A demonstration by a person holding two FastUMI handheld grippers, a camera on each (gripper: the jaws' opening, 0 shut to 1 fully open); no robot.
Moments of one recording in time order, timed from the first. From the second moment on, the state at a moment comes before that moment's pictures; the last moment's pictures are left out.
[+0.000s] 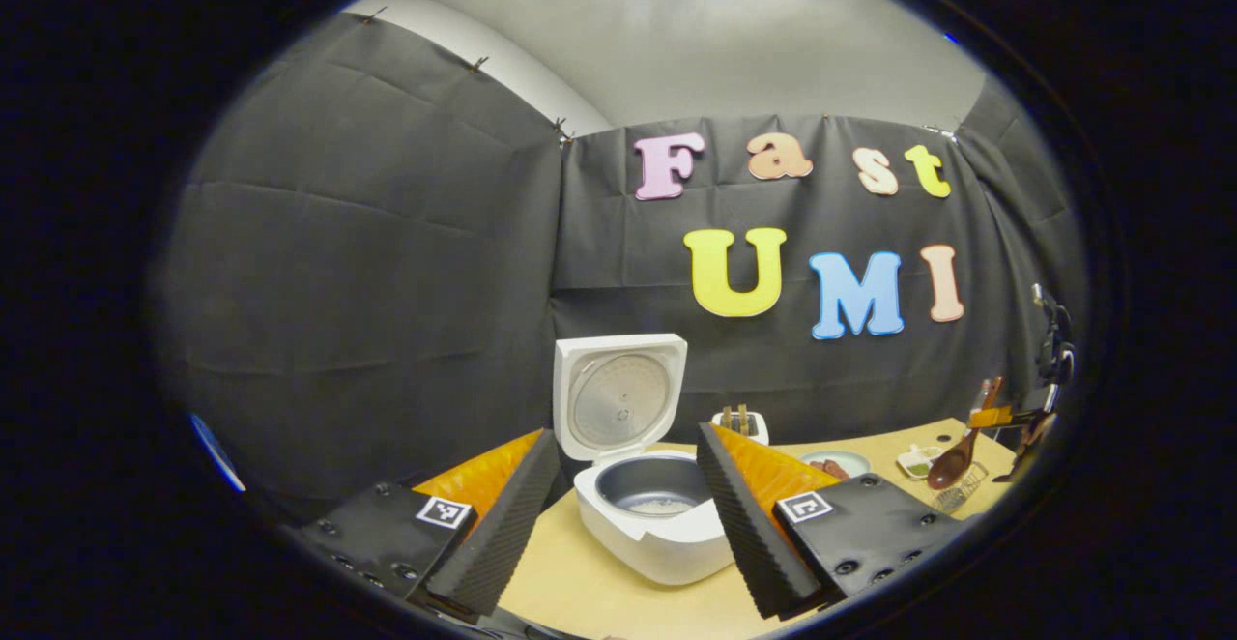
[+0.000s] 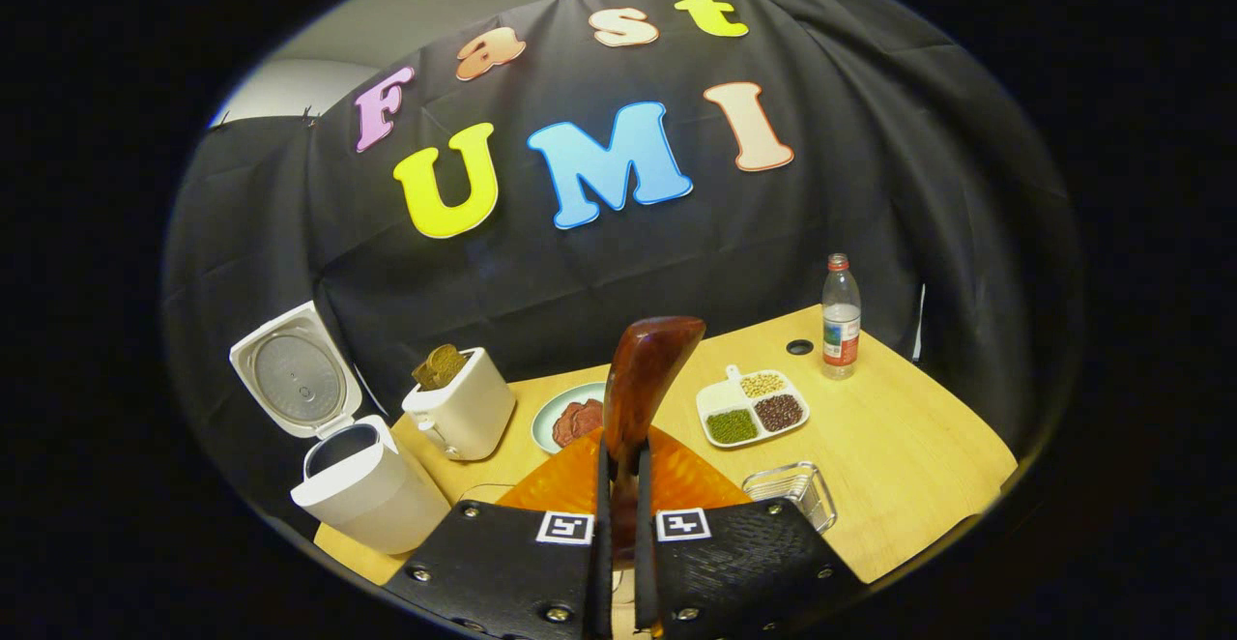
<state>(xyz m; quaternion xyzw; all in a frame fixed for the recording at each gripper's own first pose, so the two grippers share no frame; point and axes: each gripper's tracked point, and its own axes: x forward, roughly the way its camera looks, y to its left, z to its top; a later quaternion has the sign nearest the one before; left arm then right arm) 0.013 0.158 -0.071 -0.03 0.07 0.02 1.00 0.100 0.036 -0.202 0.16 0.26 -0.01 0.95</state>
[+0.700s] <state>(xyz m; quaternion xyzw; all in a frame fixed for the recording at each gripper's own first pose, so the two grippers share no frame) 0.007 0.229 -0.096 -0.02 0.09 0.02 1.00 0.097 0.095 -0.281 0.05 0.31 -0.04 0.95</state>
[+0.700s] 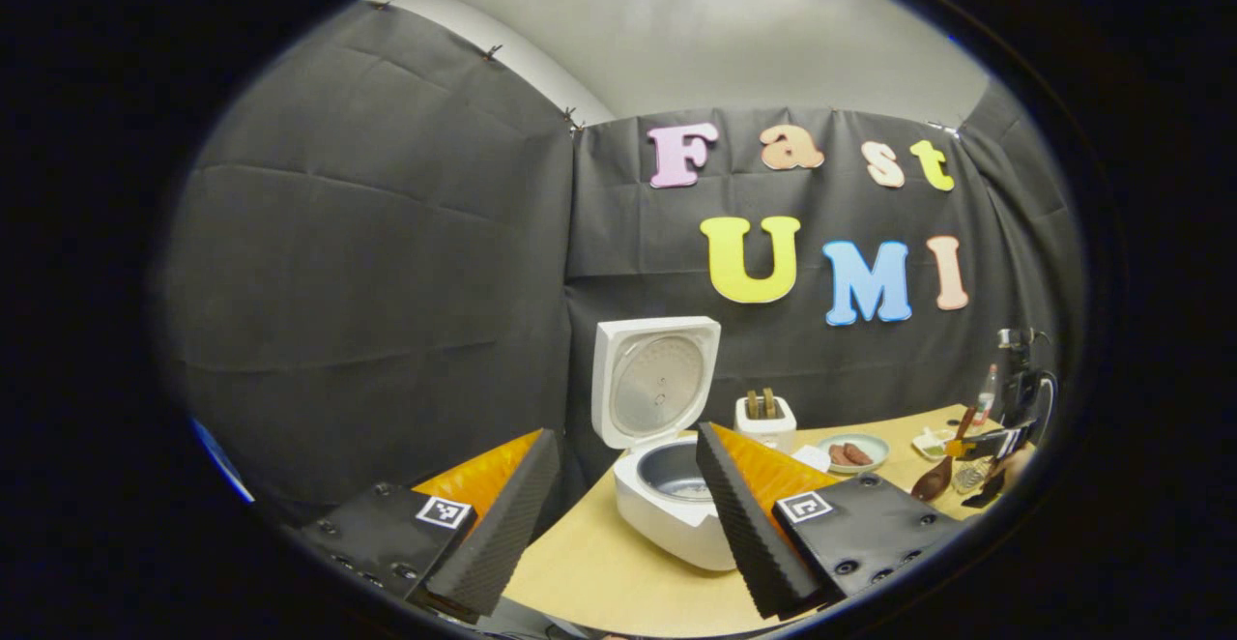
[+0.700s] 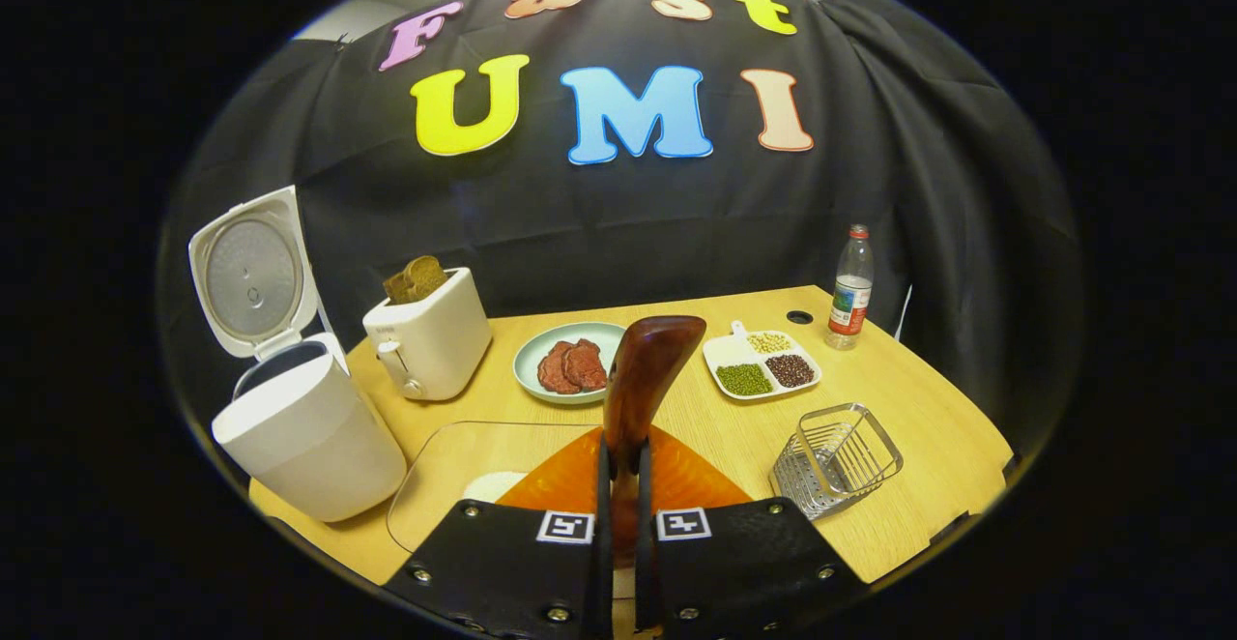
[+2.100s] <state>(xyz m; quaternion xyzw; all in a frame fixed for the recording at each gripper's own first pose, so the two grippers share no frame) -0.003 0.253 -0.099 -0.03 0.09 0.04 0.99 0.078 0.111 -0.287 0.50 0.35 -0.06 0.79</state>
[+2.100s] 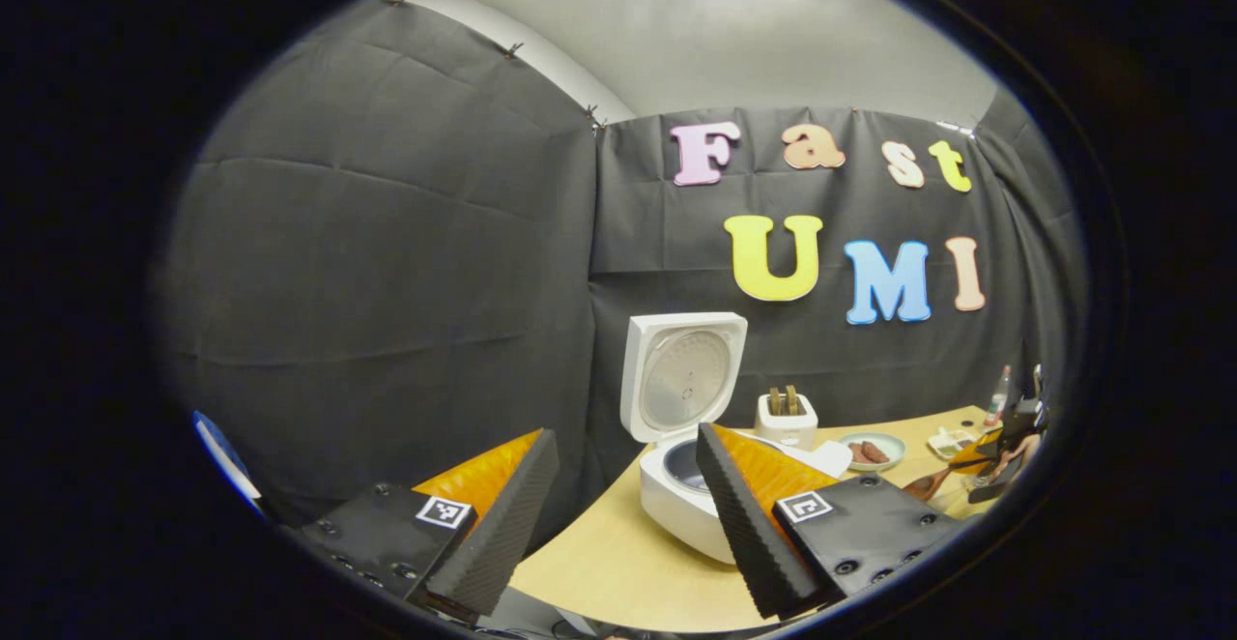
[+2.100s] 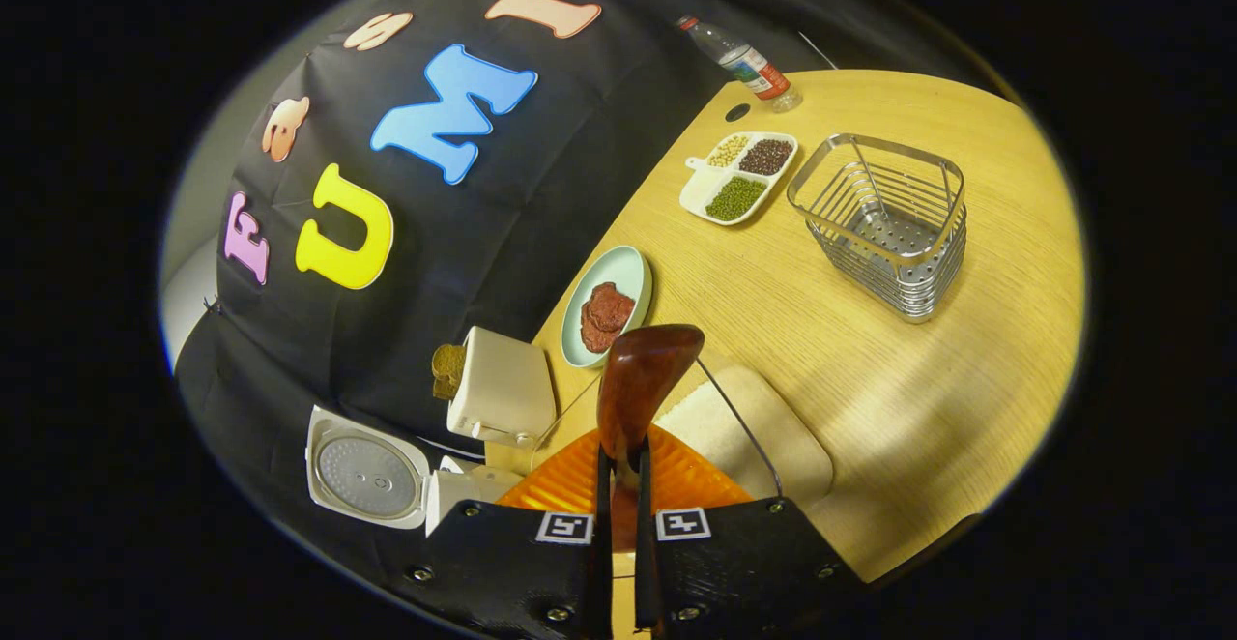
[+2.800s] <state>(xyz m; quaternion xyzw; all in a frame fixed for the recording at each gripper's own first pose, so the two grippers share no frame) -0.016 0.274 -0.119 -0.06 0.11 0.08 0.99 0.146 0.187 -0.148 0.53 0.28 0.06 0.80</state>
